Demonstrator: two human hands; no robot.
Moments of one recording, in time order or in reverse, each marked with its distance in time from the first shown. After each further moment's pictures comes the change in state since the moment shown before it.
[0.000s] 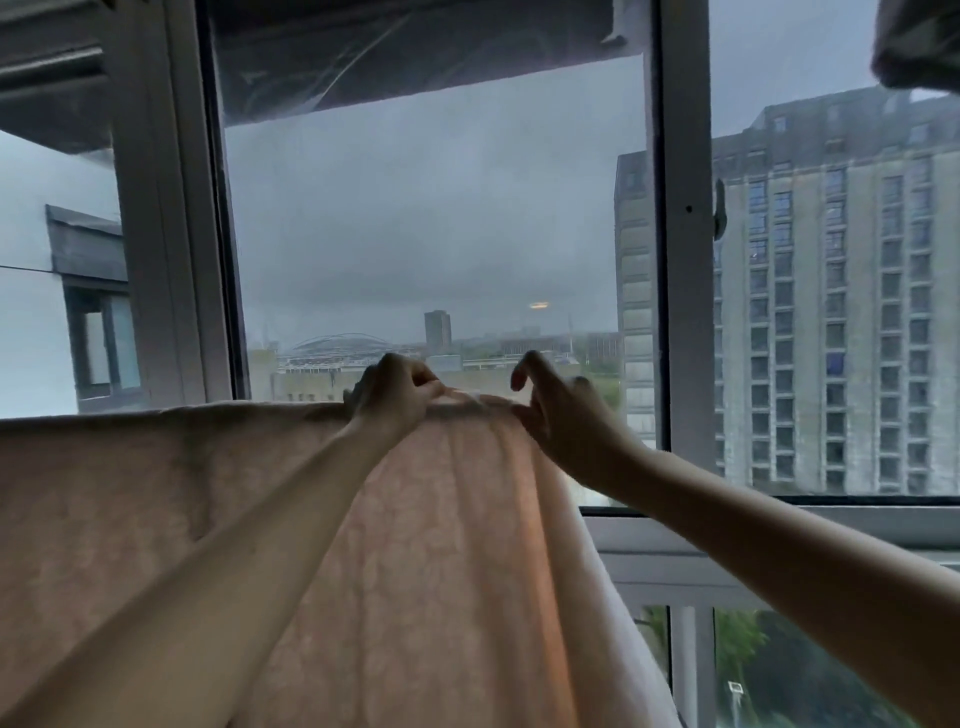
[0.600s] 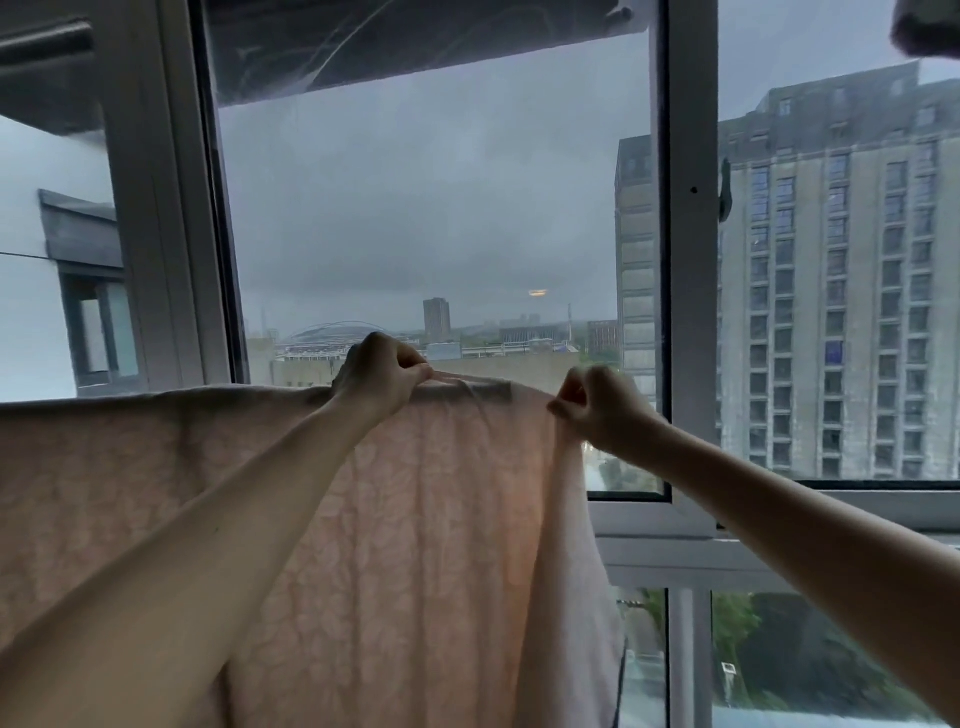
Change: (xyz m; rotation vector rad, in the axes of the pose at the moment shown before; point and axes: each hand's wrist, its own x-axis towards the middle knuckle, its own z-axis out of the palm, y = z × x) left_hand 0.002 -0.011 -0.012 -0.014 -0.032 0.023; right_hand -0.006 0.024 -0.010 0.067 -0.144 0.404
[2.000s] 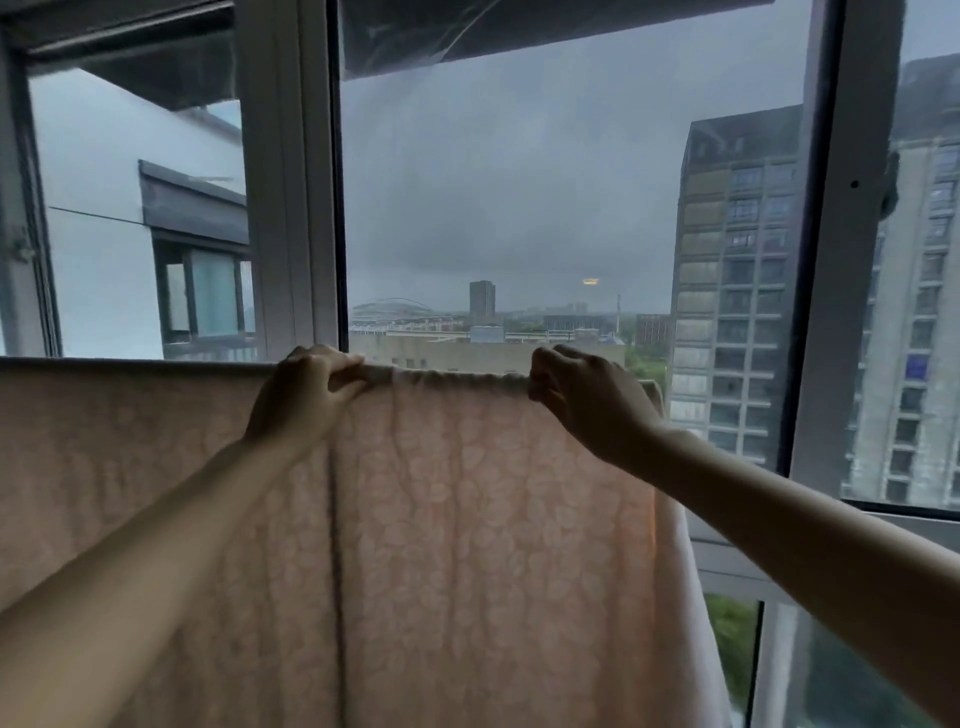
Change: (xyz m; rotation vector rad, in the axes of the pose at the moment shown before) left_hand -0.038 -0.173 -0.119 0.197 0.202 0.175; right_hand 0.026 -0.108 0.088 -0.282 0.116 -0.518
